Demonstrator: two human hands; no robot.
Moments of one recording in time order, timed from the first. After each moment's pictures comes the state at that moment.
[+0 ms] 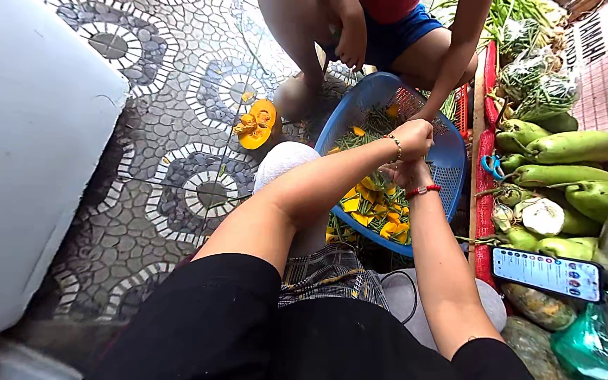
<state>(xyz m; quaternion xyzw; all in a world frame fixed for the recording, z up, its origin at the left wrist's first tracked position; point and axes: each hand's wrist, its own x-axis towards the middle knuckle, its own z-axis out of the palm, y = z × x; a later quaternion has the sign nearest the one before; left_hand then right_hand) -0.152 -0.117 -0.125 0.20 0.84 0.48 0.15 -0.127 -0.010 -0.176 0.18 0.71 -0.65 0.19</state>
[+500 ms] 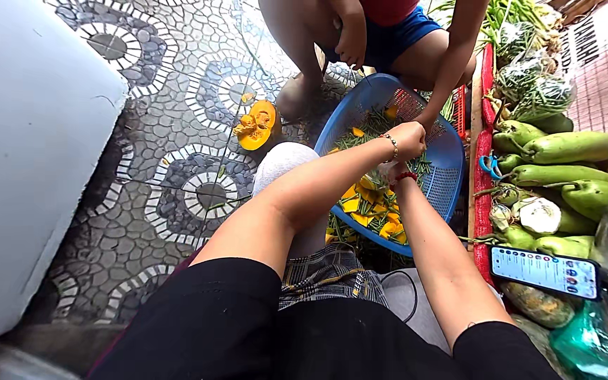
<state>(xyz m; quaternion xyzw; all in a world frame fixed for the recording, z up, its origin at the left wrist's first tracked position) -0.151 -0.124 -0.129 0.22 0.86 0.43 0.17 -0.129 -0.027 -0.193 0.01 0.95 -0.21 0.23</state>
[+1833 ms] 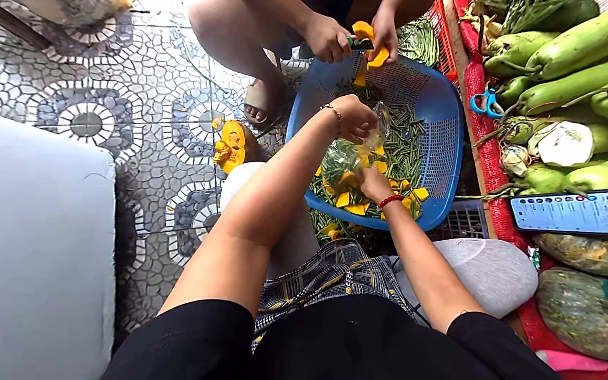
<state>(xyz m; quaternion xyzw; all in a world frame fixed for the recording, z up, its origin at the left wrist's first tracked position) -0.174 -0.116 -0.127 -0.10 0.75 0.53 0.38 -0.083 0.038 -0.275 0.01 0.94 -0.21 0.29</state>
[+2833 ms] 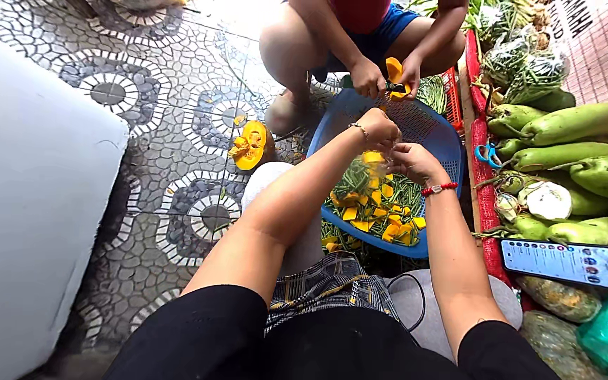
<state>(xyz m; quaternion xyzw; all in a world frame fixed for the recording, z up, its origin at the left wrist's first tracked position) -0.166 -0.139 -0.124 -0.08 0.68 0.67 0.28 -0.160 0.033 -0.158 -0.01 0.79 -0.54 0.31</state>
